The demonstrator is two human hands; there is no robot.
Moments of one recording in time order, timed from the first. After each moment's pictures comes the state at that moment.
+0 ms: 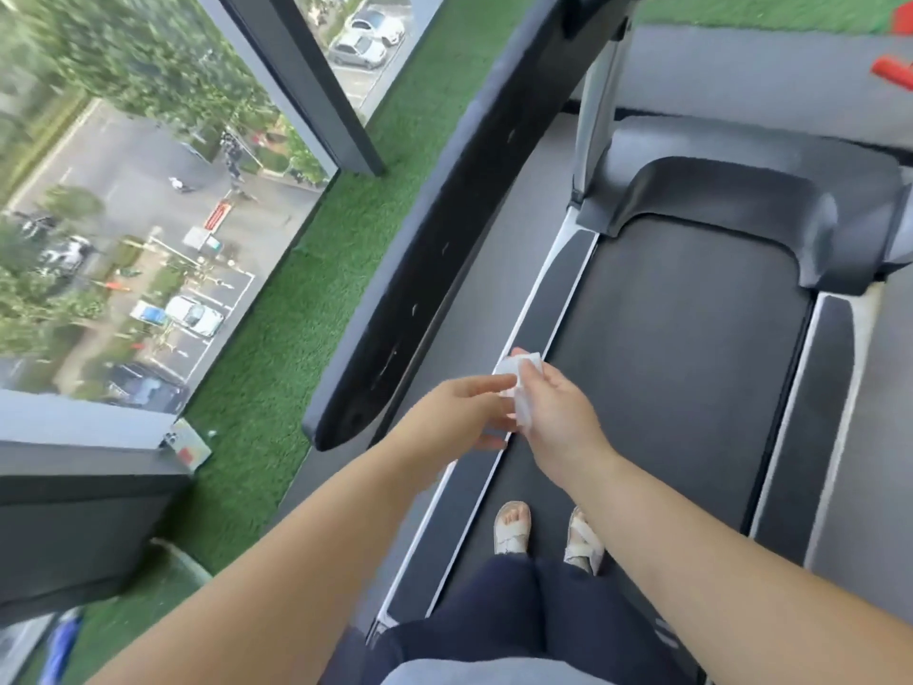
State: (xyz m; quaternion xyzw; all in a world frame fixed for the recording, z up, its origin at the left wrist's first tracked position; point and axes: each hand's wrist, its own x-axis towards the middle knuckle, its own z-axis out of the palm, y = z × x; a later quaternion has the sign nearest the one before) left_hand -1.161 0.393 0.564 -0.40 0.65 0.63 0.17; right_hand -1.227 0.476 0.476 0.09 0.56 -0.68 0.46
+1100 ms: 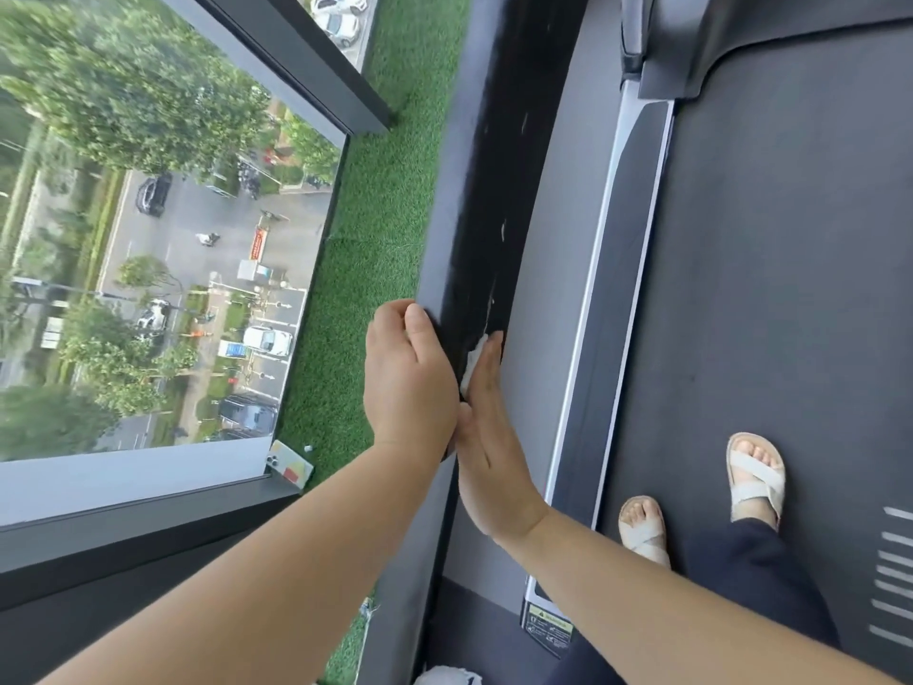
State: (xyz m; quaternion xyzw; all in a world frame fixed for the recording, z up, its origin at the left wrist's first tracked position) left_hand -1.101 0.251 0.474 -0.46 0.83 0.30 -0.09; right_hand -1.065 0.317 0.401 -0.14 0.58 -0.74 0.31
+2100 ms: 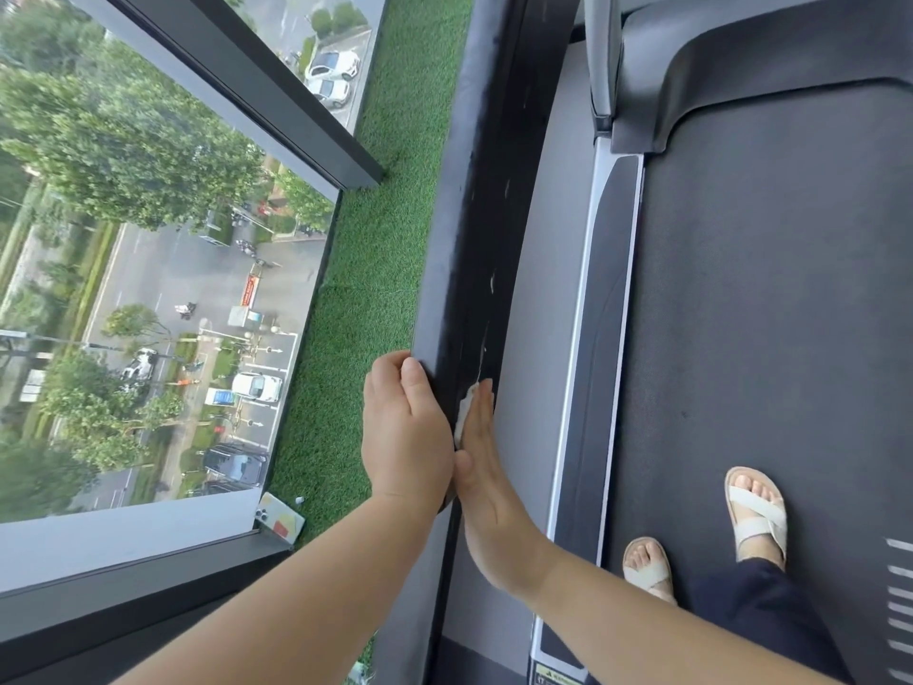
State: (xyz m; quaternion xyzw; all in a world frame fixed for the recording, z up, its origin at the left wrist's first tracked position) left_hand -1.100 0.248 0.471 -0.46 0.82 0.31 -0.10; right_hand -1.070 0.326 0.409 -0.17 0.57 -0.72 0.36
